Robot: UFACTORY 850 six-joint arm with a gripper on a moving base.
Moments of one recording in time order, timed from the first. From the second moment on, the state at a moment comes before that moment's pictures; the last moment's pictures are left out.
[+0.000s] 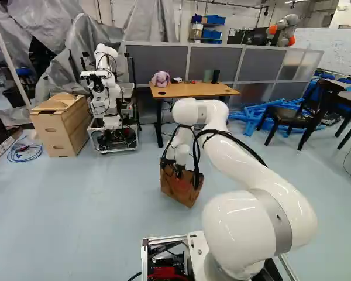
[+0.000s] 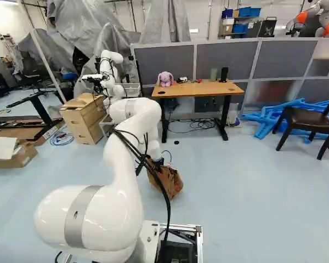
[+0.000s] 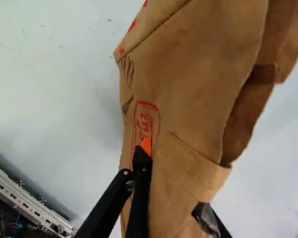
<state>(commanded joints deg) 2.9 -79.9 -84.4 9.5 5.9 -65.8</state>
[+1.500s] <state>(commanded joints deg) 2.8 -64.0 -71.4 9.5 5.9 -65.8</state>
